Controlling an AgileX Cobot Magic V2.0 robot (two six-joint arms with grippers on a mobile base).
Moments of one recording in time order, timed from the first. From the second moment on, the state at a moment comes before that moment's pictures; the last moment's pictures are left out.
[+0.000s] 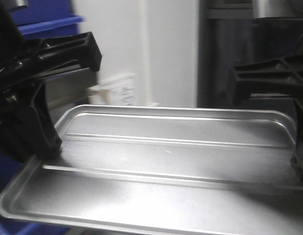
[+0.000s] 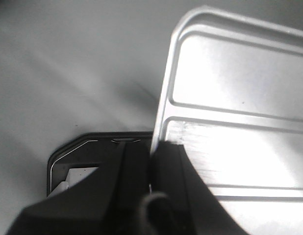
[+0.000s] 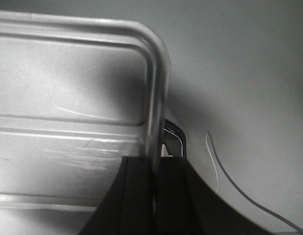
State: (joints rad) left arm -0.97 1.26 -0.83 0.19 0.77 -1.07; right arm 0.87 1.25 -0.83 -0.23 1.05 1.07
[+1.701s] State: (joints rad) left arm -0.97 1.26 -0.83 0.19 0.77 -1.07; right arm 0.87 1.25 -0.83 -0.23 1.06 1.07
